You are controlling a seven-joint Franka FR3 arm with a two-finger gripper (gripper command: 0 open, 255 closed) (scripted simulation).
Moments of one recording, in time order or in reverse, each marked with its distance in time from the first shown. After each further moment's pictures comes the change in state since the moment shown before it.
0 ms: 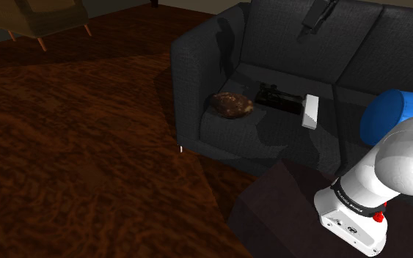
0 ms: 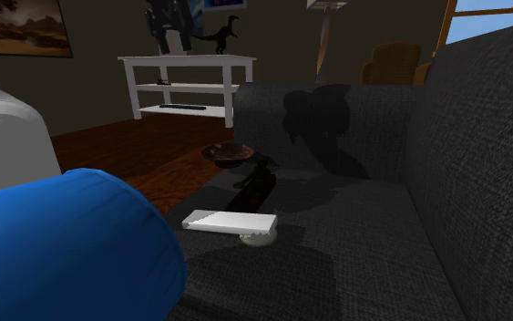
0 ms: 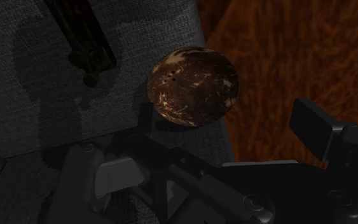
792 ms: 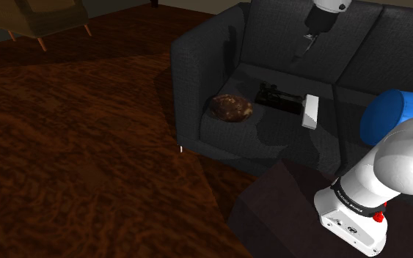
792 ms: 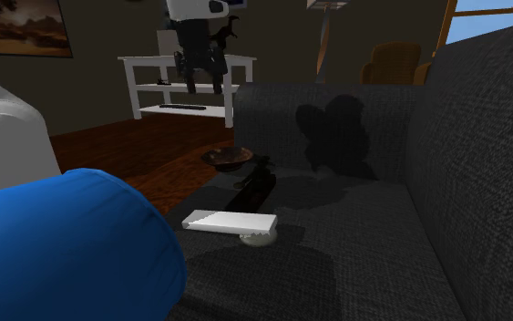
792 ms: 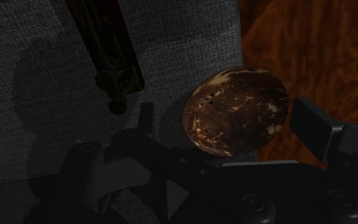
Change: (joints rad) arm -0.026 0.101 -0.156 -0.173 -0.069 0.234 -0.198
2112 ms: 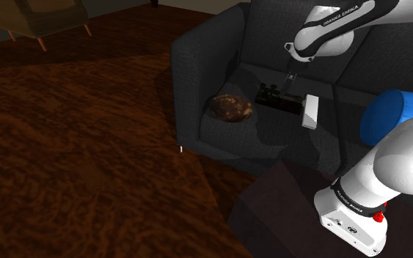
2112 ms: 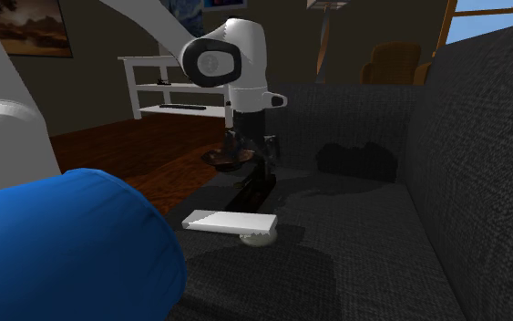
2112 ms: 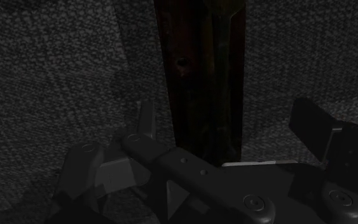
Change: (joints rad) arm 0.000 0.513 -0.279 -0.037 0.040 0.476 -0.406
